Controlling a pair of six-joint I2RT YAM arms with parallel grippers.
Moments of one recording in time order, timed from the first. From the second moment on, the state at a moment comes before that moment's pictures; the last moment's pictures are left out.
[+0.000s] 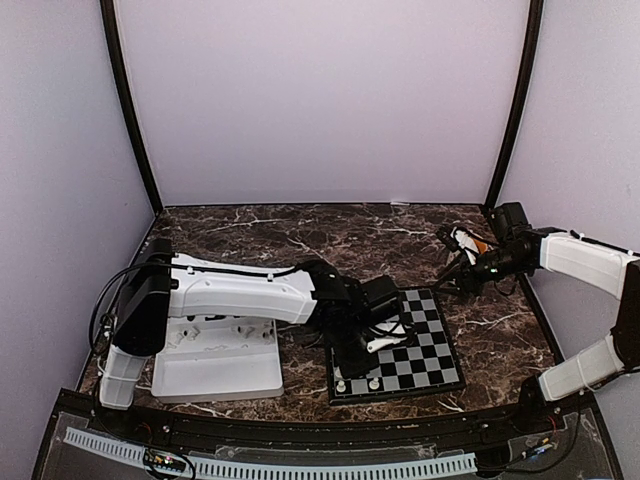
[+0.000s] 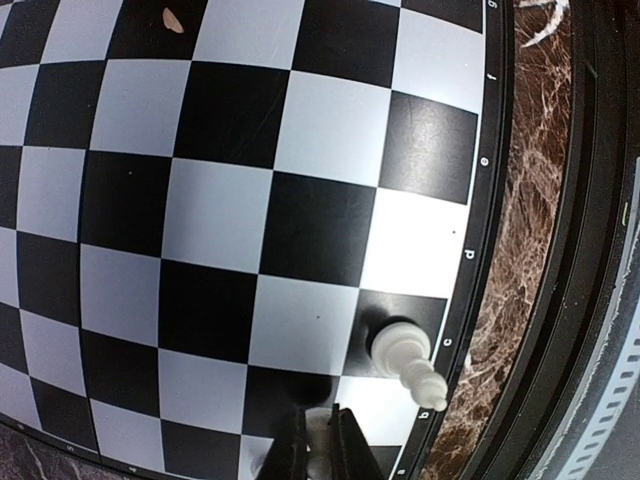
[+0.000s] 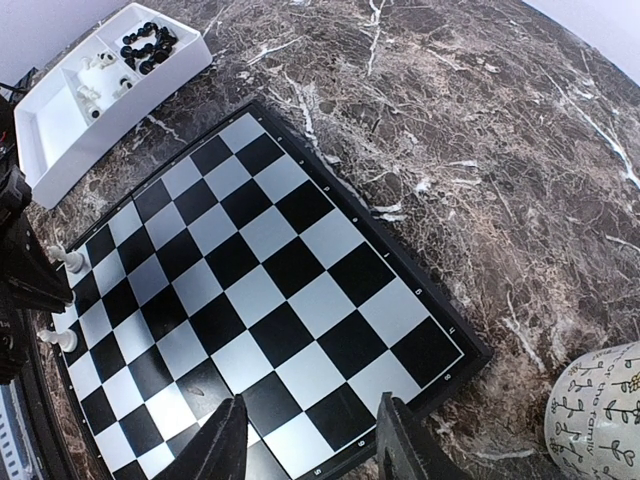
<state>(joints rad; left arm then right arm) -1.24 2.18 1.79 -0.88 0.09 0.06 0.17 1.33 0.85 -0.55 -0.69 -0.59</state>
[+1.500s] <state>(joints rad) -1.22 2.01 1.62 -0.87 -0.02 -0.07 0.17 1.33 0.85 -0.55 -0.69 -0.59</state>
